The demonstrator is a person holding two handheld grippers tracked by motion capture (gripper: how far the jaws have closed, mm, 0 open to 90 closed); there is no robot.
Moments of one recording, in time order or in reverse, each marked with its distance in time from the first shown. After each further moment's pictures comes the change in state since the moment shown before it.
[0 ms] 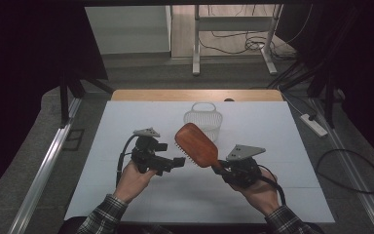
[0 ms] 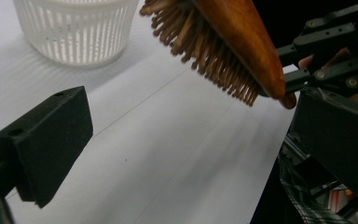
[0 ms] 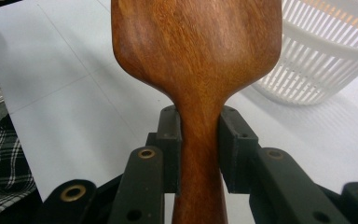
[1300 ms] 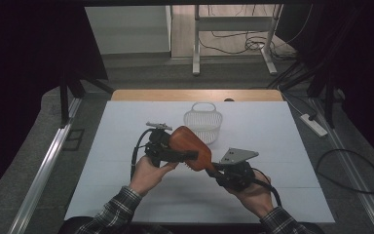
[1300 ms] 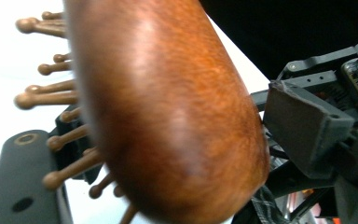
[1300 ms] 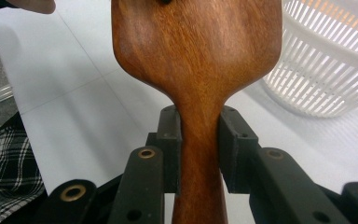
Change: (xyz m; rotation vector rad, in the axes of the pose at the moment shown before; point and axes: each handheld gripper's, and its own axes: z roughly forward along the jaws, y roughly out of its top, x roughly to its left) left arm 0.001 0.019 0.027 0.012 -0.126 -0.082; right arm 0.014 0.002 0.008 -0.013 0.021 -0.035
